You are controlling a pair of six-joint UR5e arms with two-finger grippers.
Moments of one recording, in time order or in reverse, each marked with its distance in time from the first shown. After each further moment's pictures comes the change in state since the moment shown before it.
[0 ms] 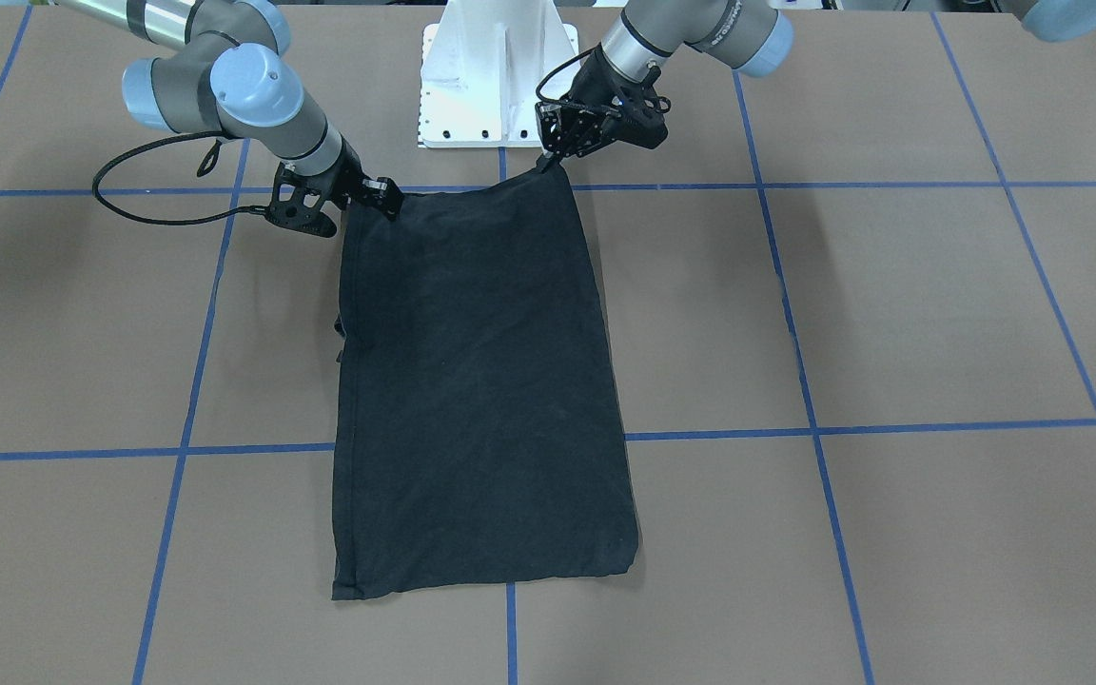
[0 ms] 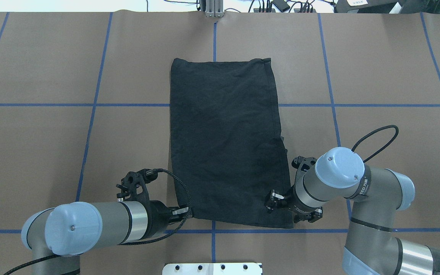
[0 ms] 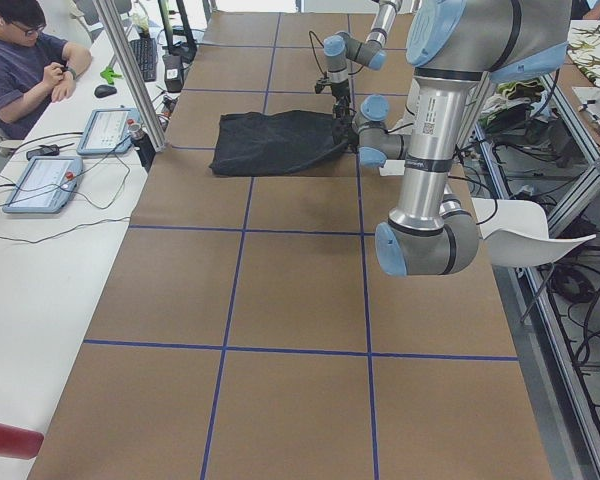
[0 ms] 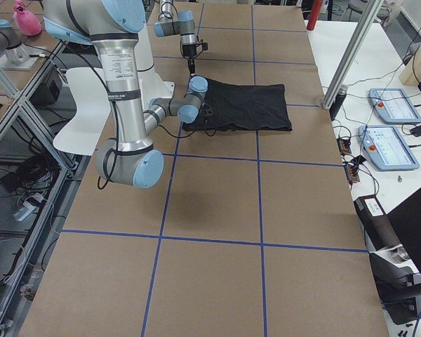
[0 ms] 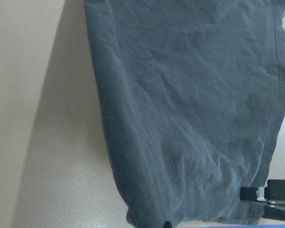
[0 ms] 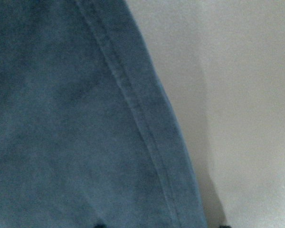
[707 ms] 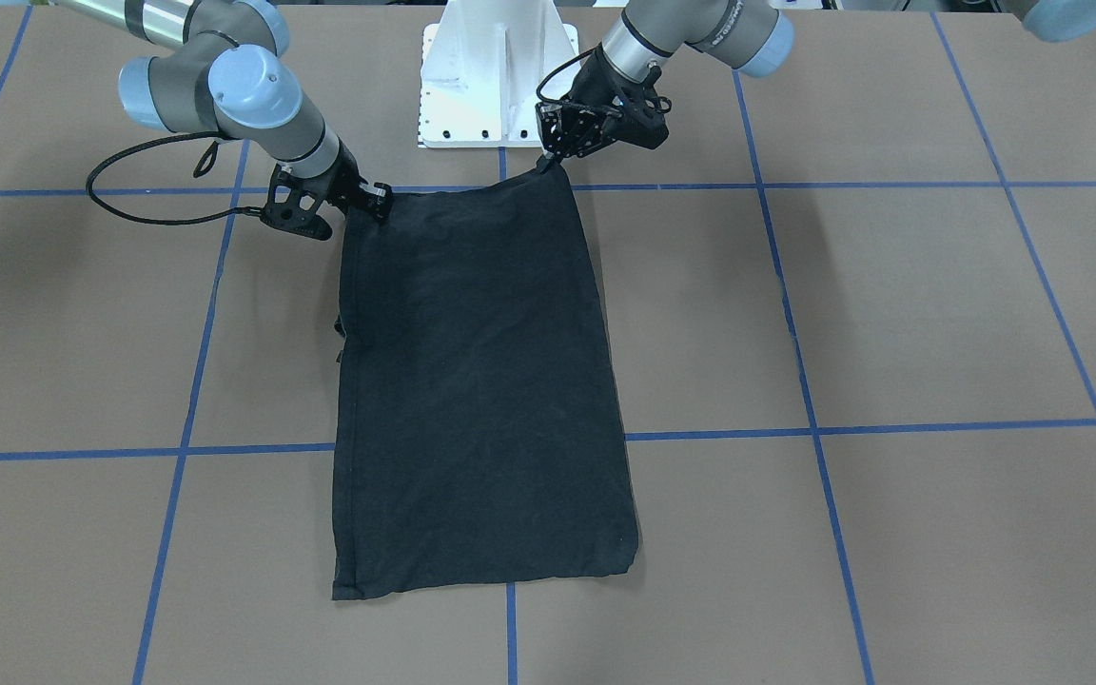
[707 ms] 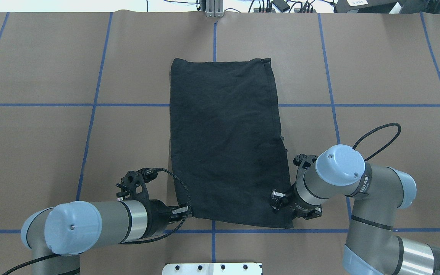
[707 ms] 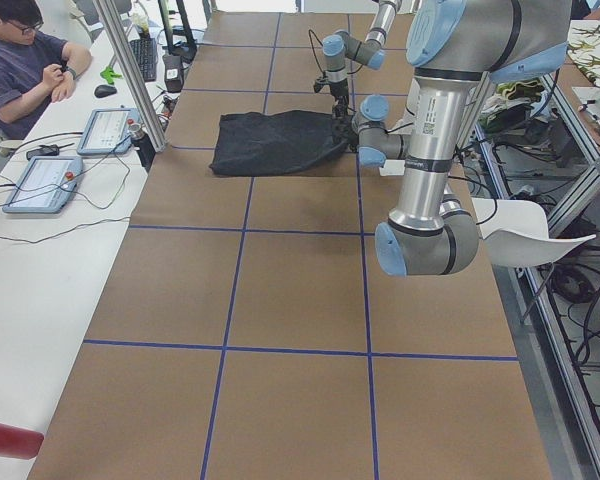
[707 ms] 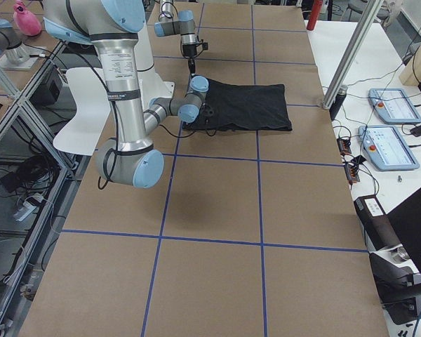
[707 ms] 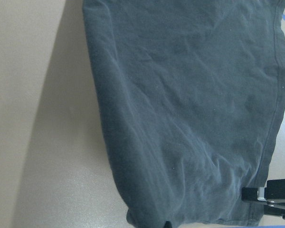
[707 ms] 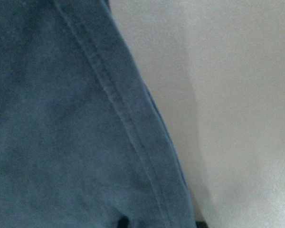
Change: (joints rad) left arm -0.003 0.000 0.000 0.000 0.000 0.000; right arm 0.010 0.002 0.007 -0.026 -0.008 0.000
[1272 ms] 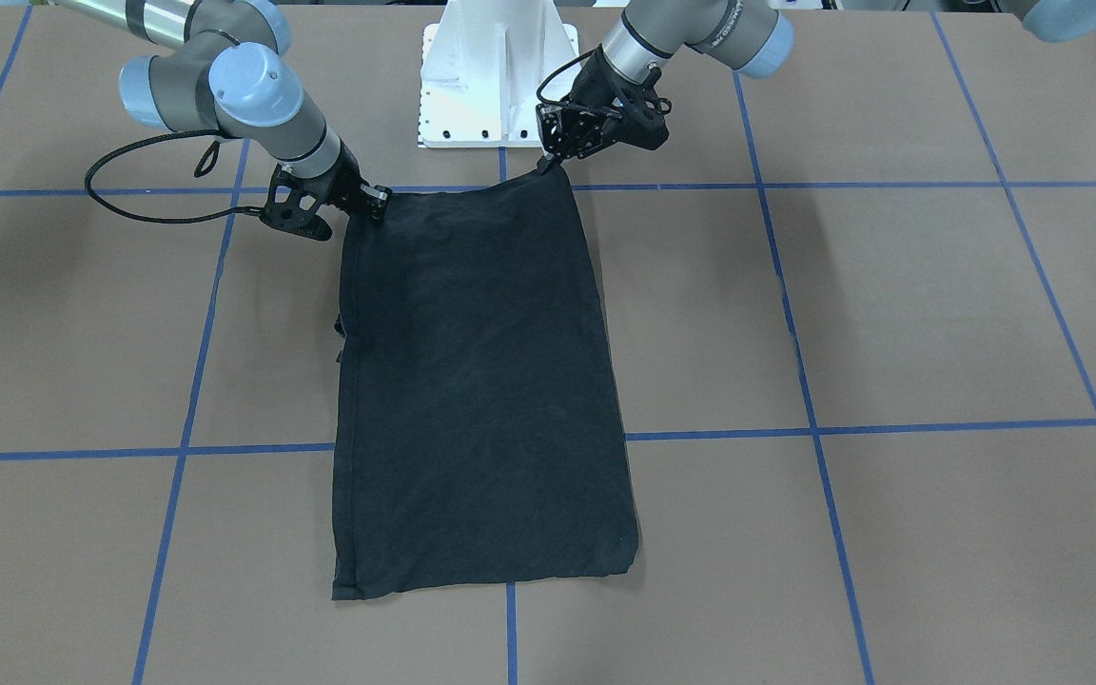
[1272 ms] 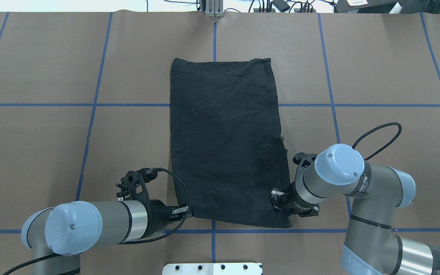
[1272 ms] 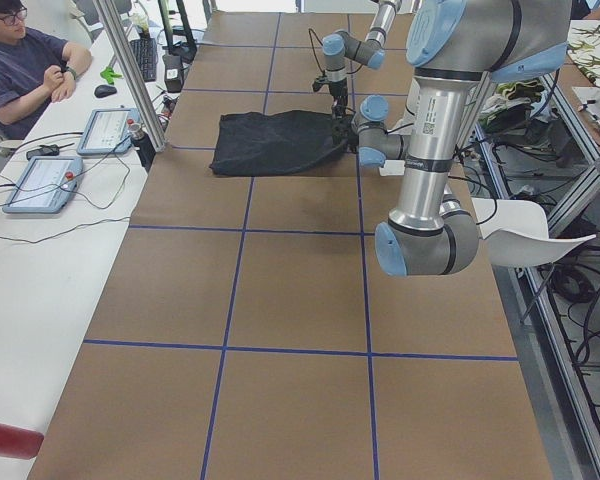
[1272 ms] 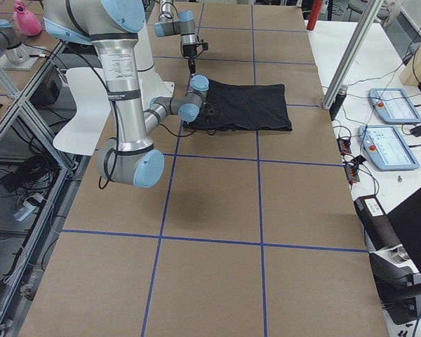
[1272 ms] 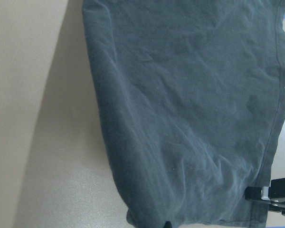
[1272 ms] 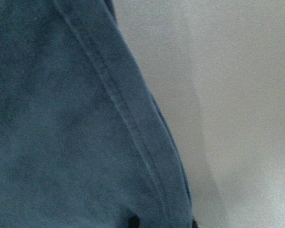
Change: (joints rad) left arm 0.000 0.000 0.002 0.000 0.001 0.000; right arm 0.002 0.007 0.001 -0.002 -0.006 0.020
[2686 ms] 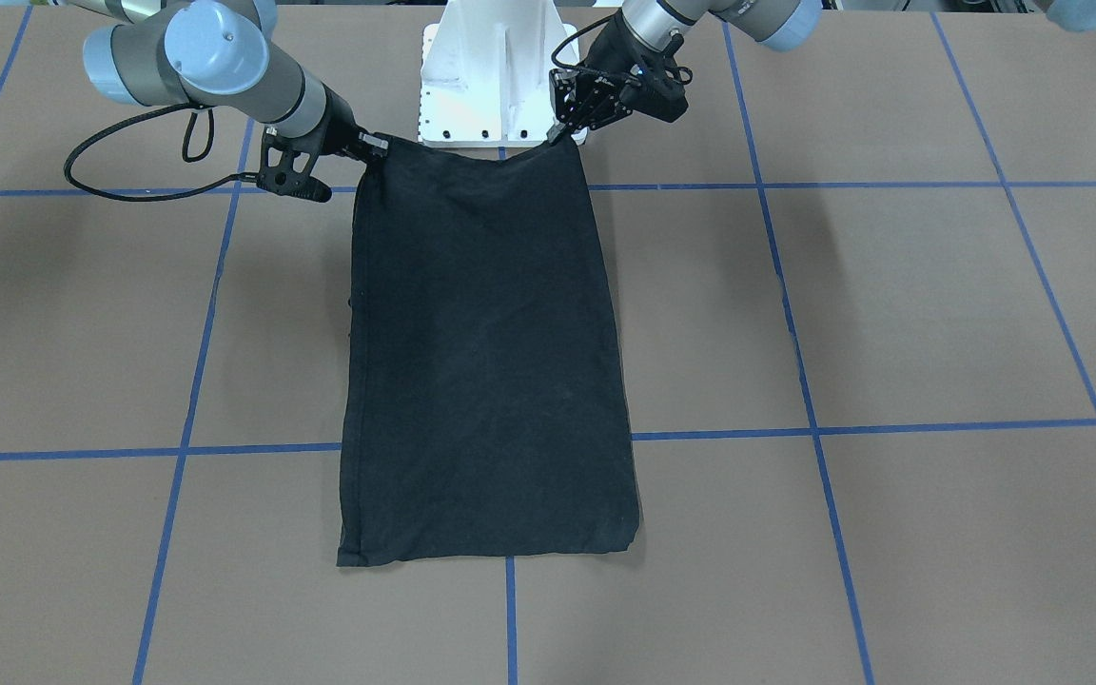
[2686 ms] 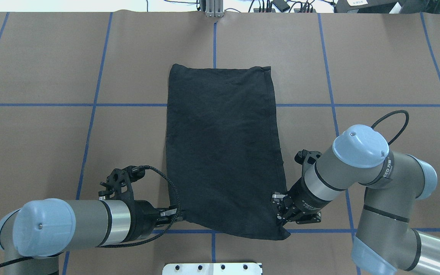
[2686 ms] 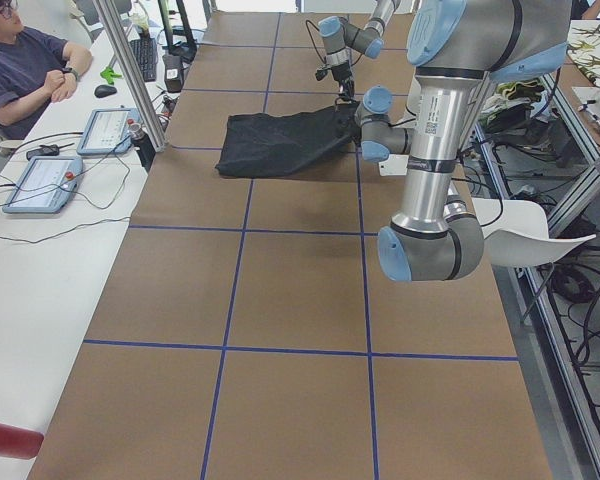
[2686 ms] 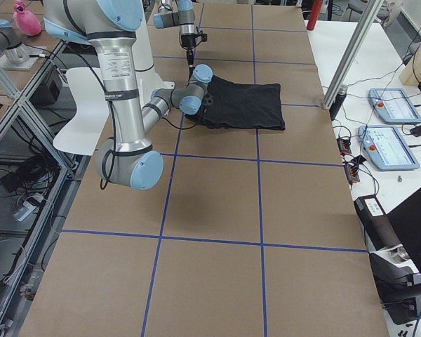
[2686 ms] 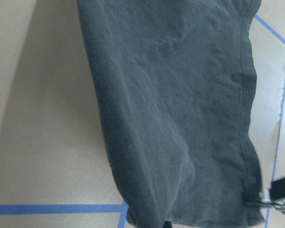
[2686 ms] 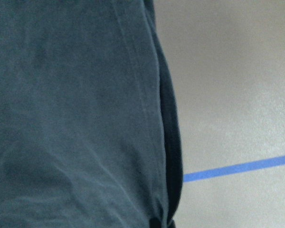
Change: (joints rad) left arm -0.013 0.061 -0.118 0.040 -0.049 0.007; right arm 0.058 -0.021 0.124 0.005 0.262 0.003
